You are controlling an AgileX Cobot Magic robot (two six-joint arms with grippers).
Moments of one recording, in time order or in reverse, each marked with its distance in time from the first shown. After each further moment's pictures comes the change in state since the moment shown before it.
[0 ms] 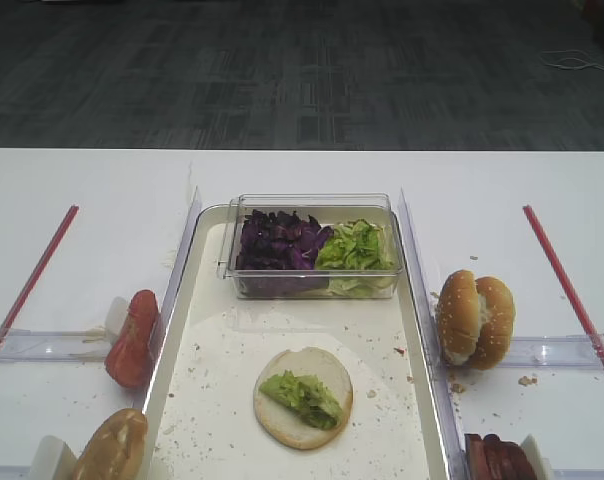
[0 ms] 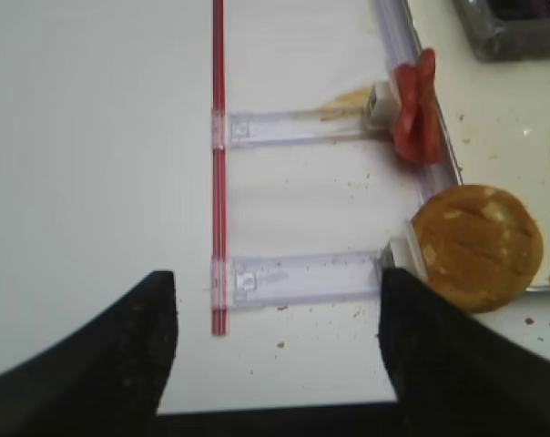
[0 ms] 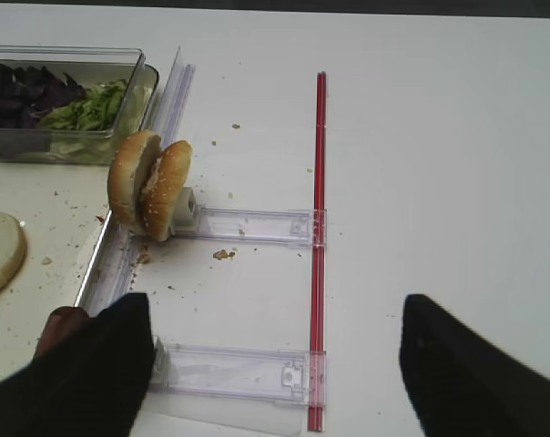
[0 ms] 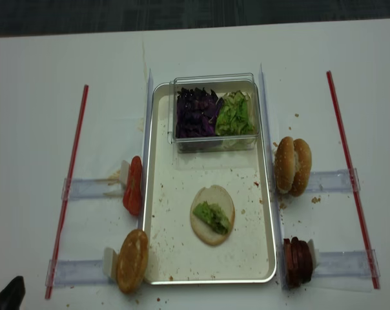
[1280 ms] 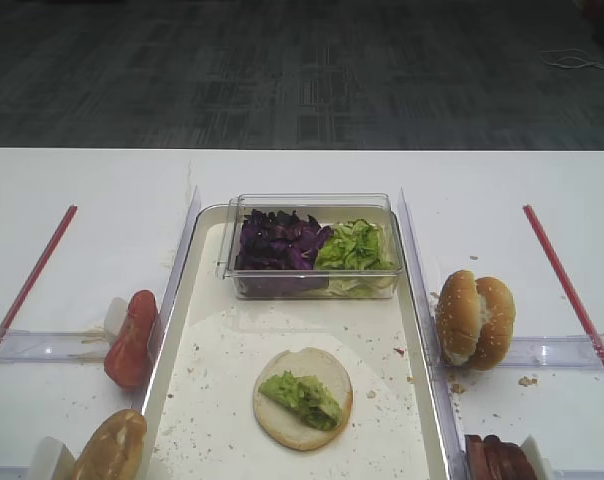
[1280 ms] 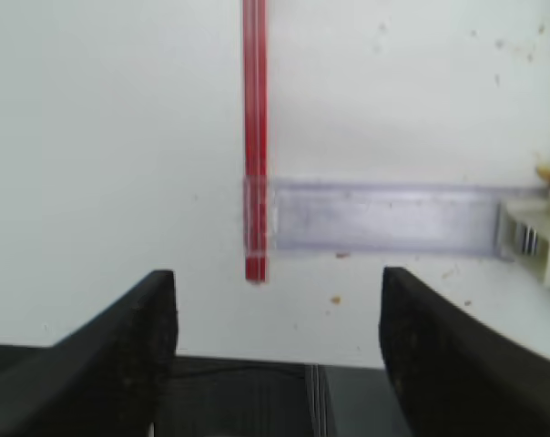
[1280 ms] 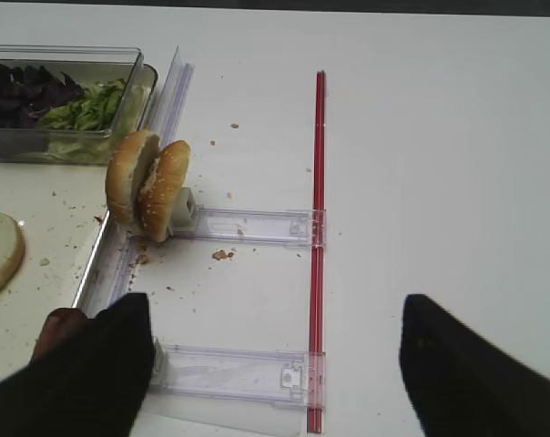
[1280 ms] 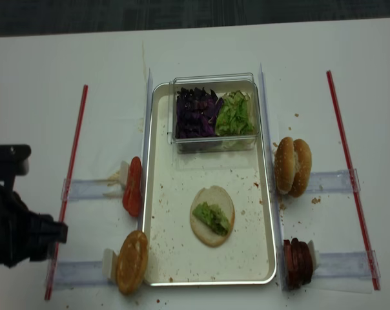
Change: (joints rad) left arm 0.000 1.063 -0.148 0.097 -0.185 -0.076; right arm 0.000 0.000 0.000 0.000 0.000 0.000
